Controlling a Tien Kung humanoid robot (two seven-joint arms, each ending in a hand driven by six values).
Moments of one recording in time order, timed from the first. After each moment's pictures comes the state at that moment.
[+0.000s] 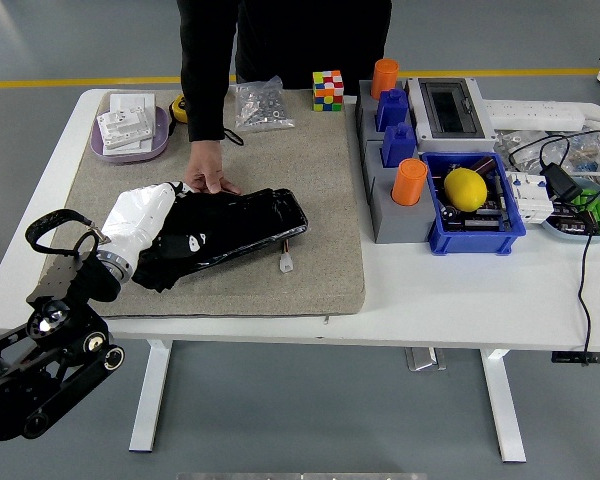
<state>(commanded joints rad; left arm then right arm) -0.40 0.34 -0.81 -1.35 2.03 0.26 0.40 -0.04 -0.35 1.41 0.37 -0.87 -0.06 -0.21</state>
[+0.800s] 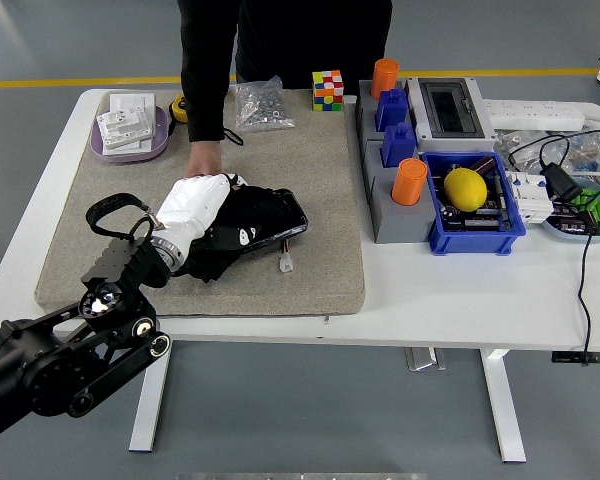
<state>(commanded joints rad) -0.54 0.24 -0.69 -1.28 2.01 0.26 0.40 -0.03 -0.35 1.41 0.36 -0.87 -0.05 -0.22</state>
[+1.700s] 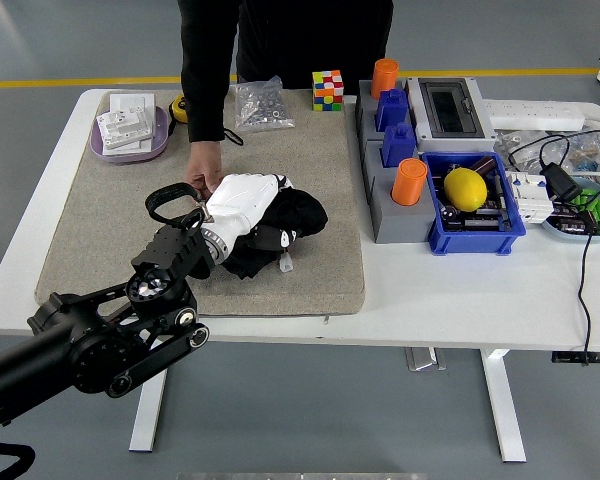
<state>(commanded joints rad) -0.68 0.16 -0.54 -1.17 1.97 0.26 0.40 -0.01 -0.36 1.39 0.37 -0.87 -0.05 -0.22</state>
